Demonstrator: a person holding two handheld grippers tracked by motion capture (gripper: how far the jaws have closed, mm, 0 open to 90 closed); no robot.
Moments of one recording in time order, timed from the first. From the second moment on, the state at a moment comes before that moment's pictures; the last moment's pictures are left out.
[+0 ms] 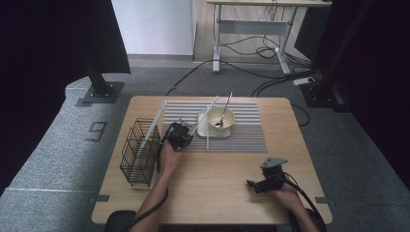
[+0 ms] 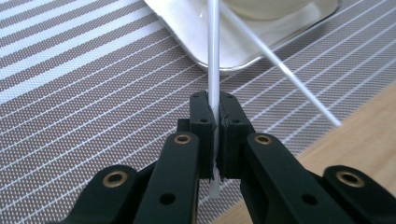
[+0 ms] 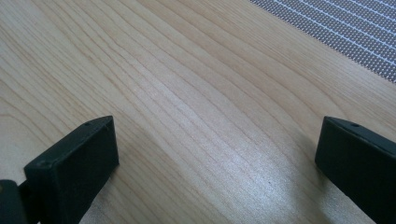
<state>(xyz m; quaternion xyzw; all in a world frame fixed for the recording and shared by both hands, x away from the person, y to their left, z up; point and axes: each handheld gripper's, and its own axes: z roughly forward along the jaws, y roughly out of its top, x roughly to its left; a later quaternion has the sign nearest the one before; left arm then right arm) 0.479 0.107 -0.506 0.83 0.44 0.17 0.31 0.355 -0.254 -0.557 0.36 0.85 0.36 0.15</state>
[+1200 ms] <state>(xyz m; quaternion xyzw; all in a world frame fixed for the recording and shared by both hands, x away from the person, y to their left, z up) 0.501 0.085 -0.525 0.84 0.45 0.13 0.27 0.356 -0.254 -0.557 0.36 0.85 0.36 0.15</state>
